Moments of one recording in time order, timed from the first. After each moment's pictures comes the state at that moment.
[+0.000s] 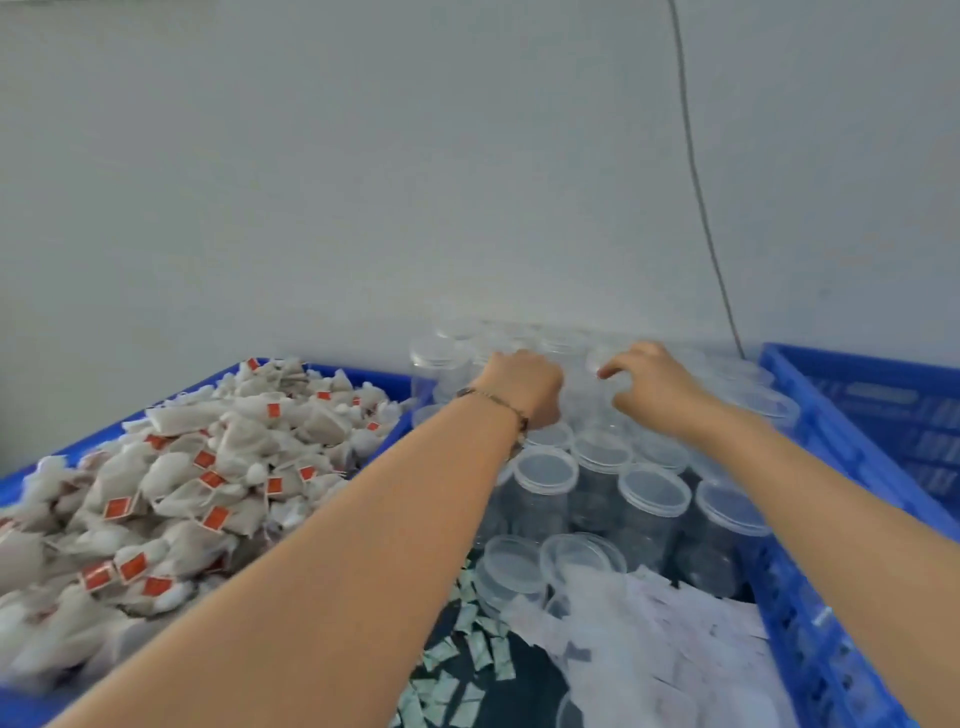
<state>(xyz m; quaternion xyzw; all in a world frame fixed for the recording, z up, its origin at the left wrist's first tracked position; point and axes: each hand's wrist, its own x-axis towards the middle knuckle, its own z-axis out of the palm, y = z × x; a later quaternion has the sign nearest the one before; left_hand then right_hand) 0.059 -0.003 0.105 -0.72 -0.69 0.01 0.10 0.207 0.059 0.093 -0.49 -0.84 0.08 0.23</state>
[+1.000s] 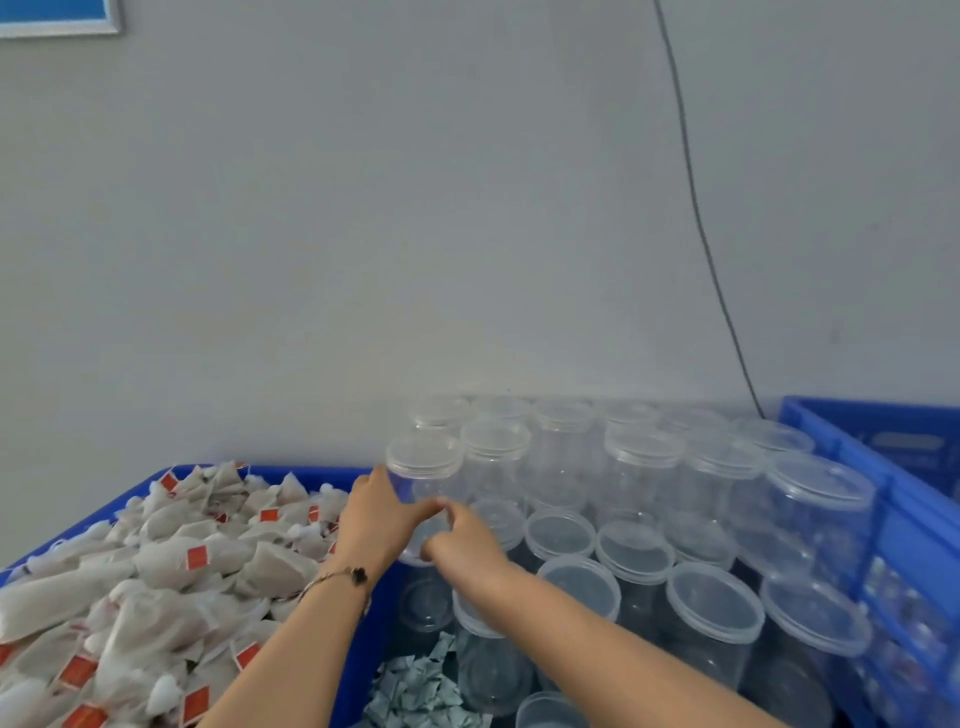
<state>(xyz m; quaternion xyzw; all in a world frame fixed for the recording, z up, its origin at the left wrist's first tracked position) -0.119 0.083 -0.006 -0.51 -0.76 -0.40 -0.09 0.010 0.048 0.024 -0.48 -0.68 0.48 0.28</state>
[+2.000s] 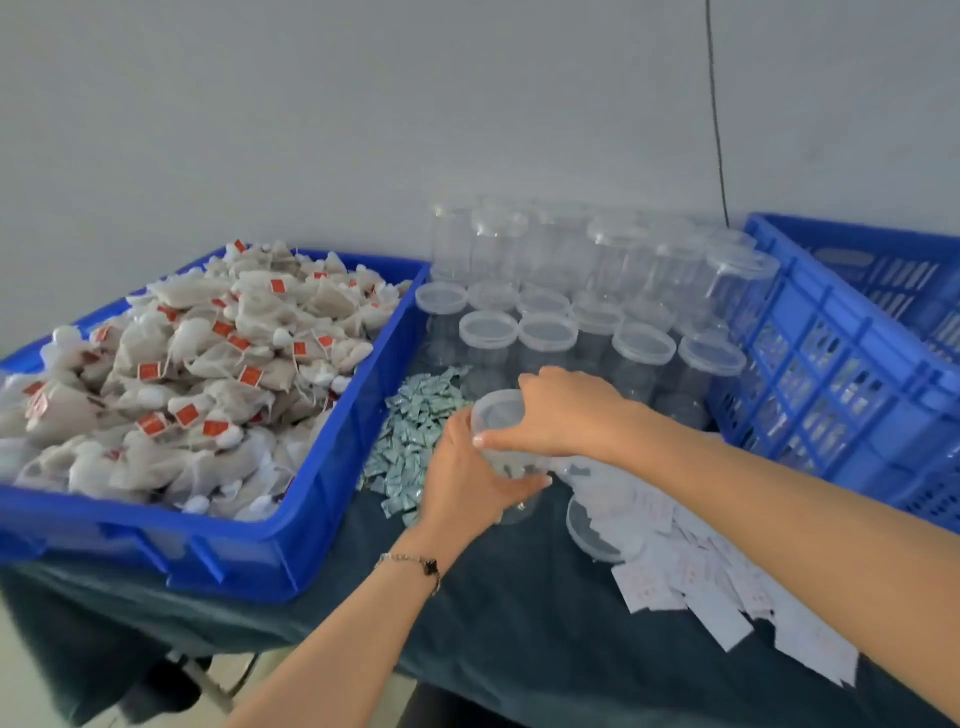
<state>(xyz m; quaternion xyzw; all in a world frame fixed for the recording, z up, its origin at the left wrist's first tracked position) 0.042 -0.159 -0.109 -0.55 -0.68 -0.46 -0.17 0.146 -0.114 0.010 -0.49 -0.87 0.01 -0.04</state>
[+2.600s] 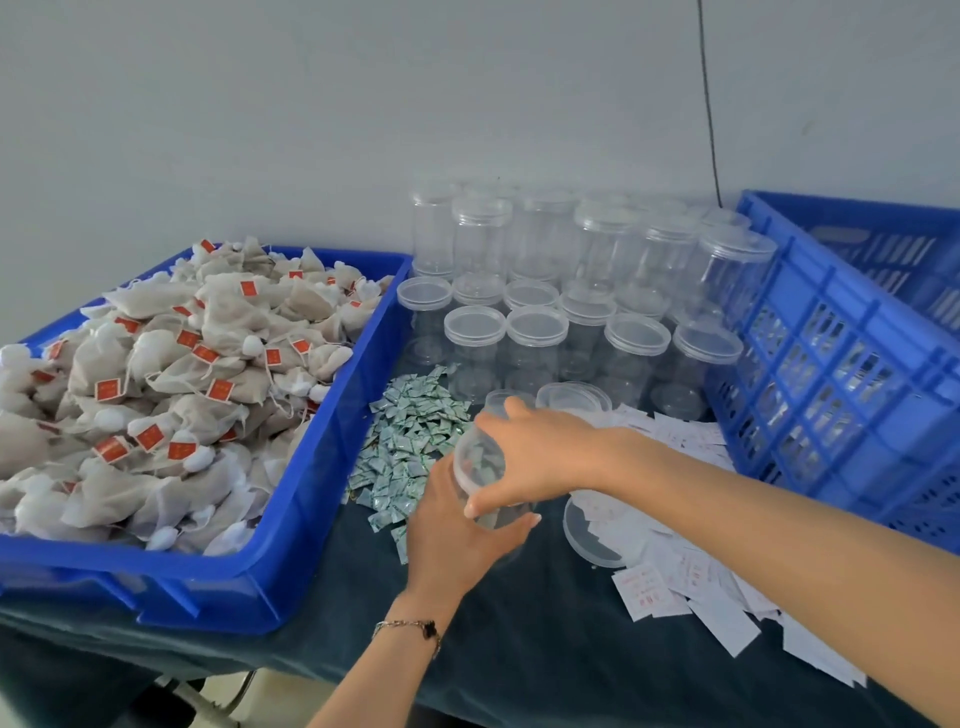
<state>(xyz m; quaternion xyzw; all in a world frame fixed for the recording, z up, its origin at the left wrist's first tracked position) 0.046 -0.181 -0.145 -0.52 -0.69 -0.47 -0.17 0.146 -0.108 -0.023 -0.40 -0.91 0.09 -0.11</state>
